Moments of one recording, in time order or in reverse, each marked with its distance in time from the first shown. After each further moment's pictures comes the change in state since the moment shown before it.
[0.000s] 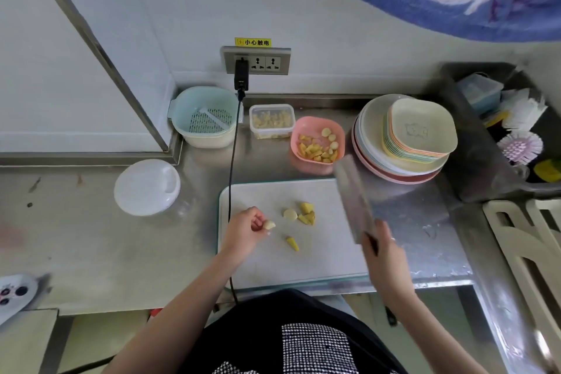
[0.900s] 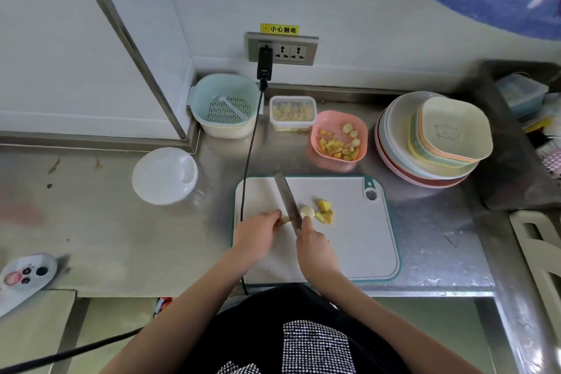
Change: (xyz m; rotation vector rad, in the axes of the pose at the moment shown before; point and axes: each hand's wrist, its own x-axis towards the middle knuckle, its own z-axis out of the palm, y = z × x) left_hand -0.007 0.007 -0.011 0.617 -0.146 0.139; right_hand 0.006 -0.086 0.108 -0.242 -0.411 -0.081
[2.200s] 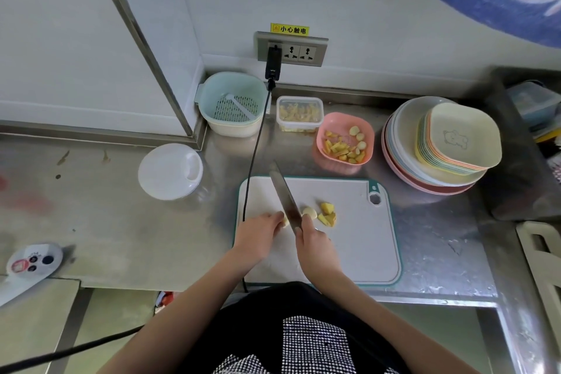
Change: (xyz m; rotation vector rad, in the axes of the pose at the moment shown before) left_hand -0.002 0.000 0.002 0.106 -0.023 -0.019; right_hand 0.000 -0.004 -0.009 0.087 0.003 -0.071
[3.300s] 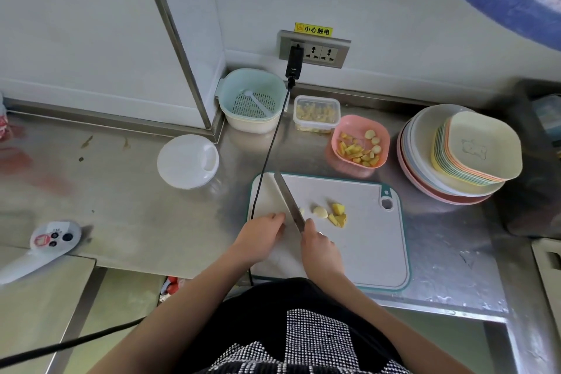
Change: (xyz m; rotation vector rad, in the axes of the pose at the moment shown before) left_hand -0.015 -0.018 0.006 -0.105 -0.016 0.061; right_hand -0.003 -0.004 0.009 -0.194 -0.088 -0.003
